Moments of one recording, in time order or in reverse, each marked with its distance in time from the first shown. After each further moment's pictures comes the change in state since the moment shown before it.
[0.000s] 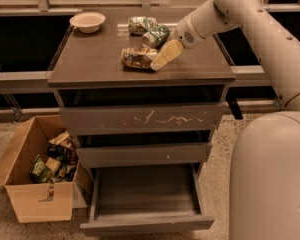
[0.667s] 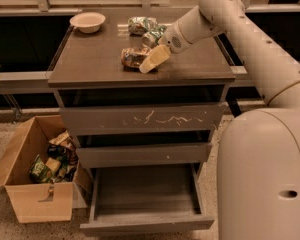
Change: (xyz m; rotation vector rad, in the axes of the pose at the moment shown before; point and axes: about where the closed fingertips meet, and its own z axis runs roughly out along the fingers) arm -0.007 0.007 0.041 -0.053 -0.008 0.036
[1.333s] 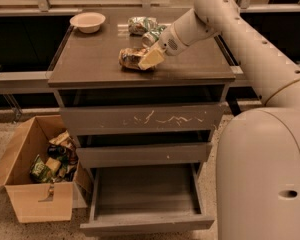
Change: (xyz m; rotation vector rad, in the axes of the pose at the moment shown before) arm -0.002 0.011 0.012 -0.031 0.007 -0.016
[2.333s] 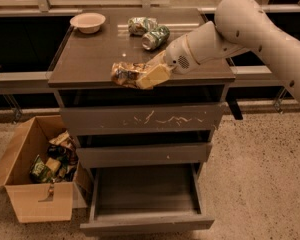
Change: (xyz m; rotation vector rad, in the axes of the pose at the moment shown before) arm 0.008 0.120 -0.051 -0.118 -0.118 -0.037
